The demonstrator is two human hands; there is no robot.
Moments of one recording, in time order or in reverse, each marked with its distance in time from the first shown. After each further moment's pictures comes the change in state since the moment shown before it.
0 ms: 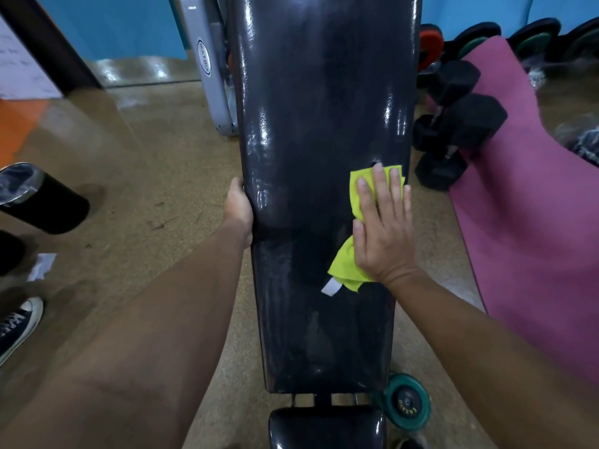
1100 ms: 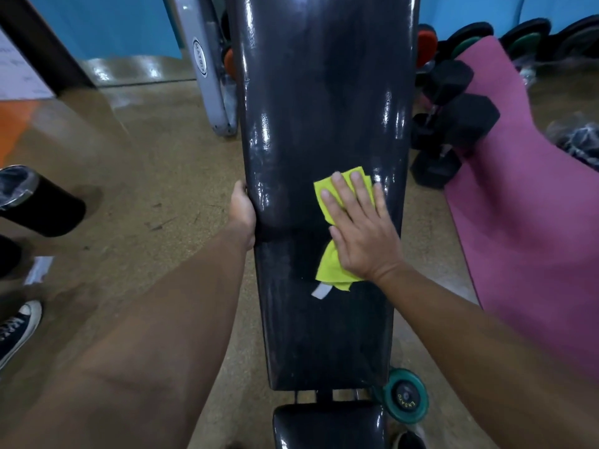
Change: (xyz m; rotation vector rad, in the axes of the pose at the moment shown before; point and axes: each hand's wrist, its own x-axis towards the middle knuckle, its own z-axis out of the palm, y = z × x) left_hand -0.012 0.008 0.003 0.001 -0.008 -0.023; right_hand 0.012 -0.018 0.000 -0.082 -0.089 -0.232
